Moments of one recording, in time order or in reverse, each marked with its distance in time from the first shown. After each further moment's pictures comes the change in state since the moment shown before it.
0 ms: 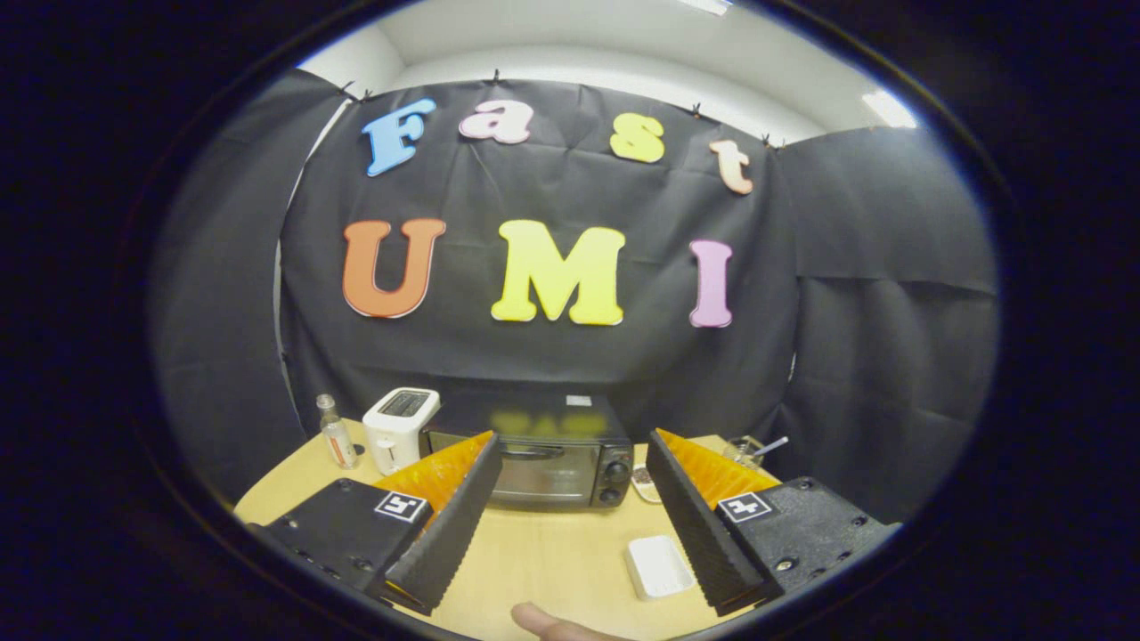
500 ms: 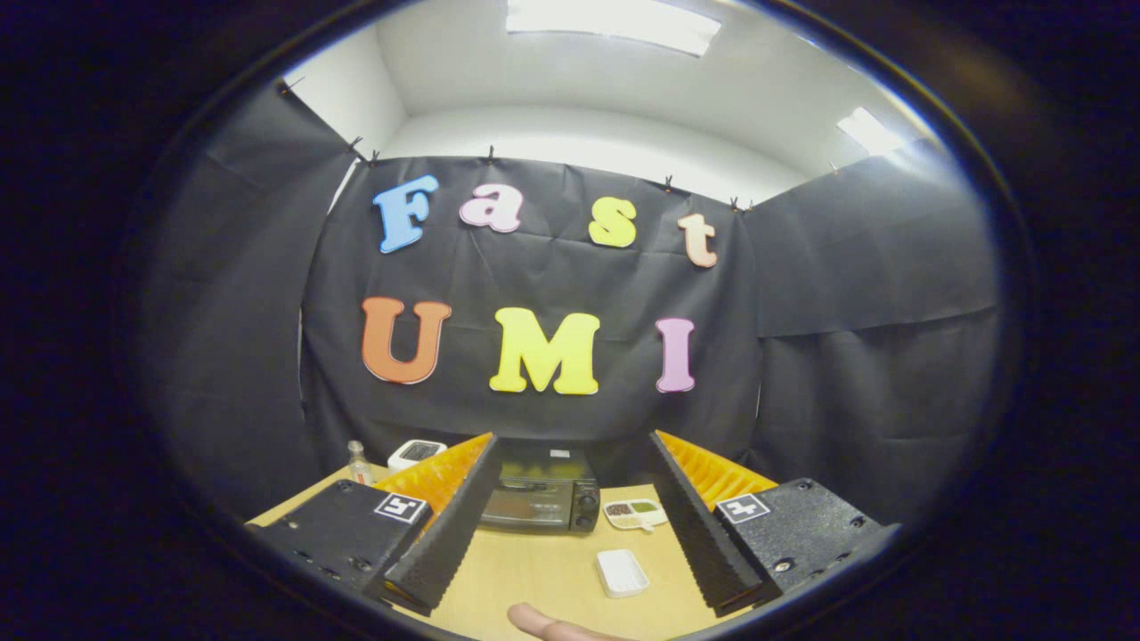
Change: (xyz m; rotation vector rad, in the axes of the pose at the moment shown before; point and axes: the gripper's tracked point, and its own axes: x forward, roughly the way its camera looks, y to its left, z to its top) arm -0.143 -0.023 0.059 0.043 -0.191 0.024
